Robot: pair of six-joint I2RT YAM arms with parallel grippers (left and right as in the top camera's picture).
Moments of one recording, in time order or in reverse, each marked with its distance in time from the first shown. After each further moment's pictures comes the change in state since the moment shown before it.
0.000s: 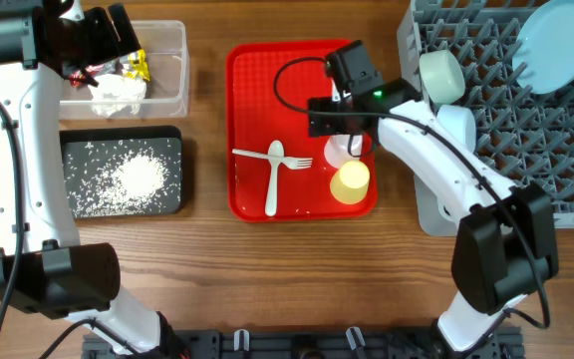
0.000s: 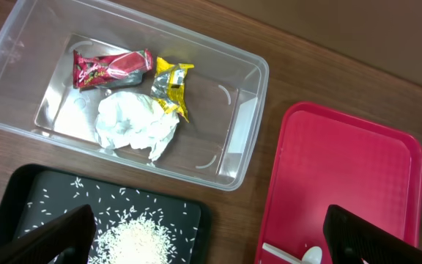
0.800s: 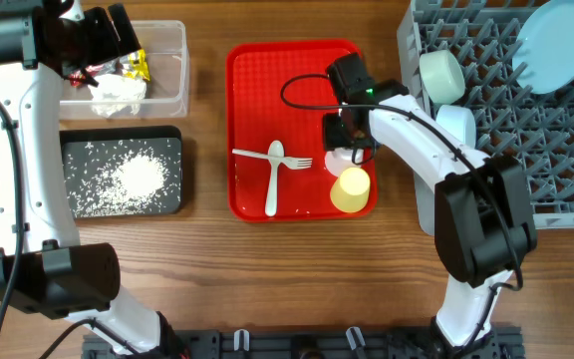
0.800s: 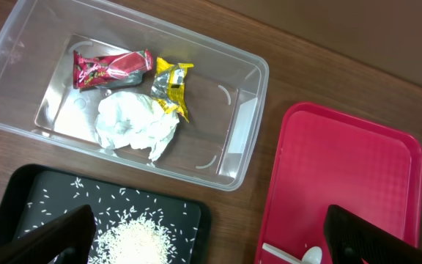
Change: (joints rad) left arm 0.000 0.000 0.000 0.000 0.000 0.000; right arm -0.026 0.142 0.000 -0.112 0.018 0.024
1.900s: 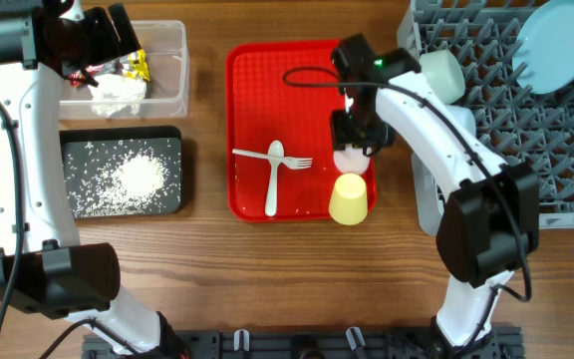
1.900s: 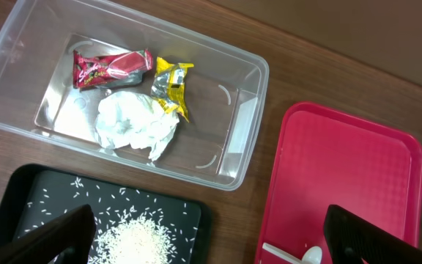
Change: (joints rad) left arm 0.000 0.000 0.000 0.000 0.000 0.000; right arm -0.012 -0.006 0.253 -0.405 -0.041 -0.048
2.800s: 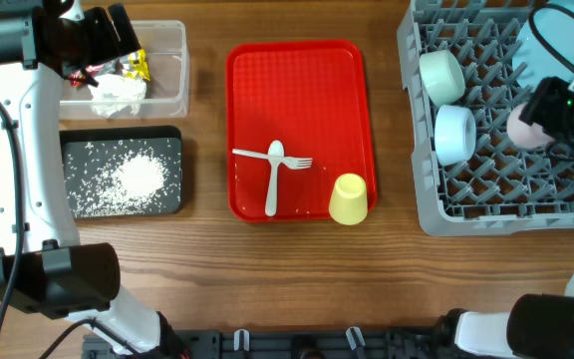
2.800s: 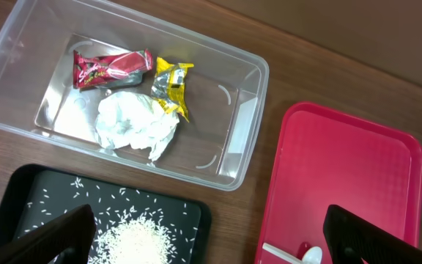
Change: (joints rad) left arm 0.000 0.000 0.000 0.000 0.000 0.000; right arm -0.745 -0.438 -0.031 -0.022 0.007 -0.106
